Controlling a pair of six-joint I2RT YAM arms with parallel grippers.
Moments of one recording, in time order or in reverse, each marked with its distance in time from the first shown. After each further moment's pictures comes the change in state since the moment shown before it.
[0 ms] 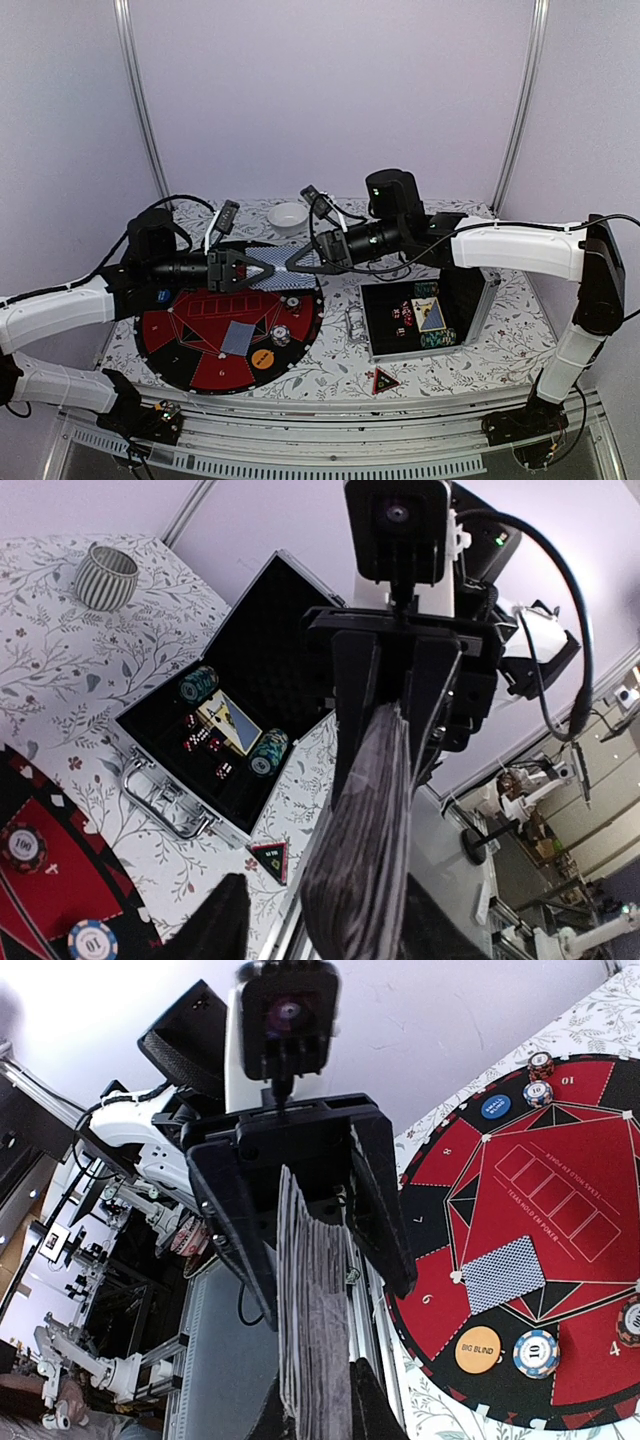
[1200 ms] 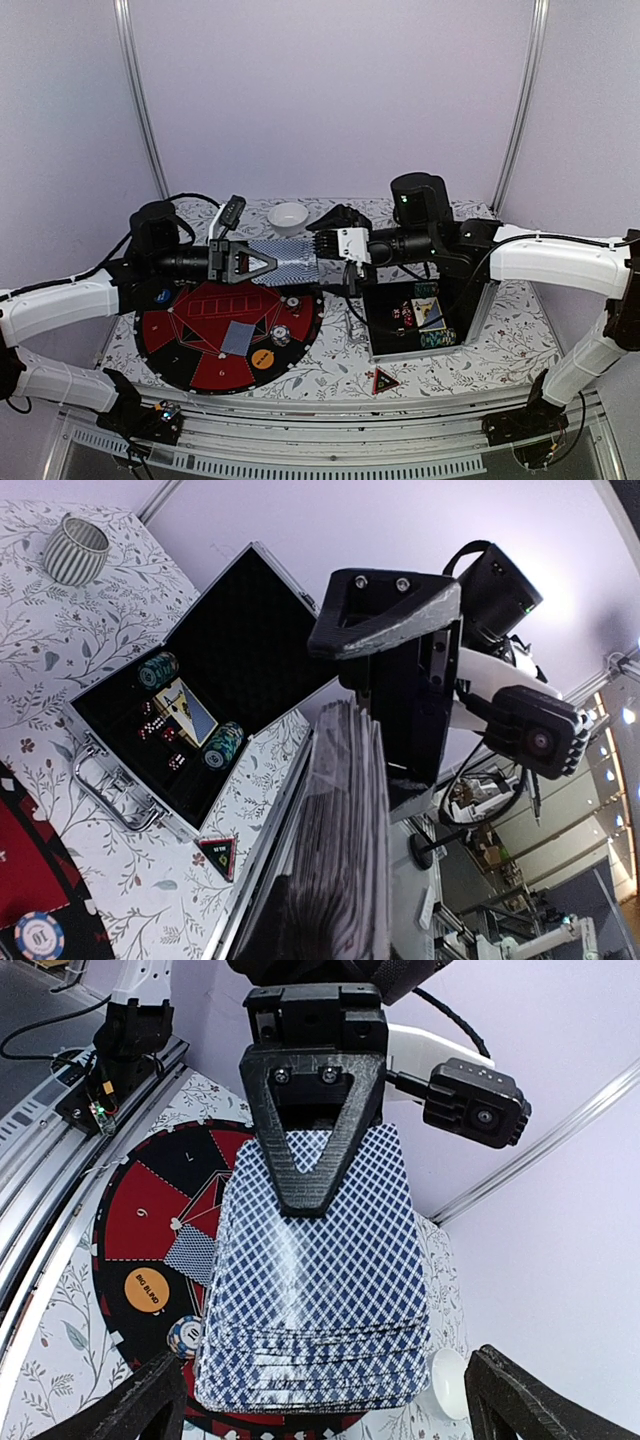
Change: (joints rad) left arm -0.005 0.050 0.042 0.057 0.084 -0.174; right arm 0.060 -0.212 -0.143 -0.073 0.382 -1.355
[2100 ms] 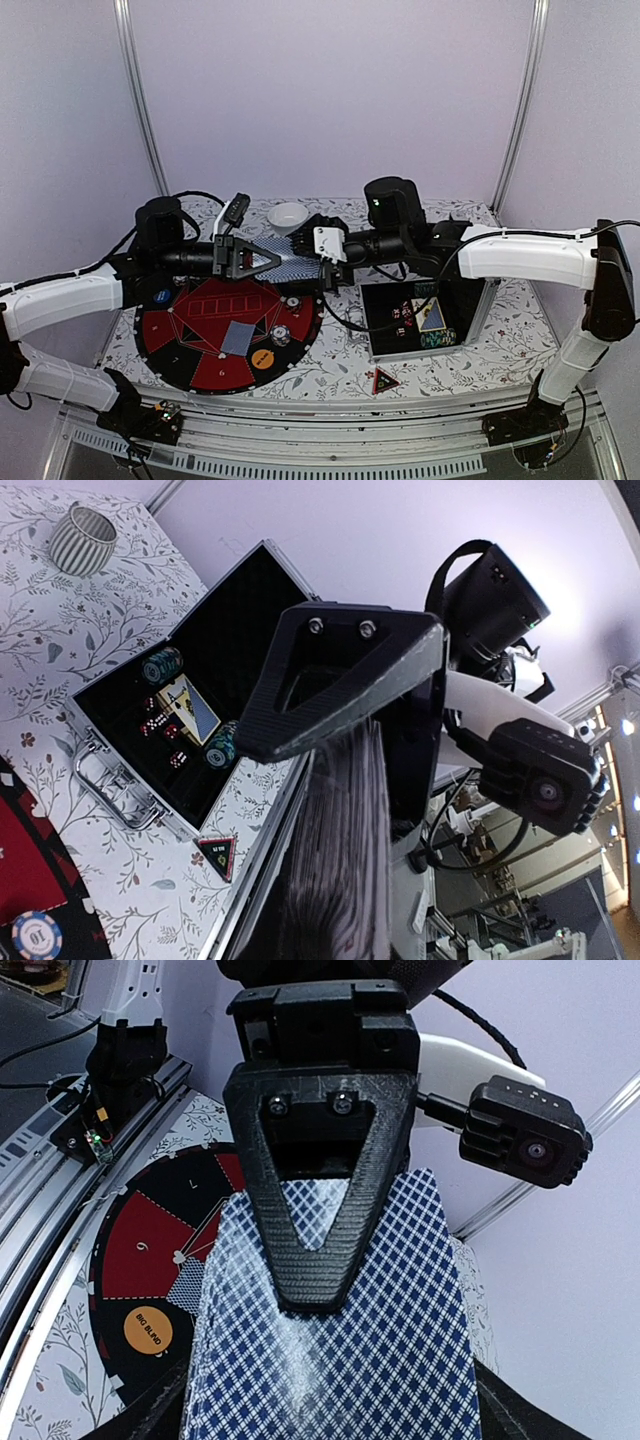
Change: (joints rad) left arm 0.000 0.042 0.039 -0.026 -0.002 -0.021; right arm 0.012 0.157 0.093 0.074 -0.047 0.072
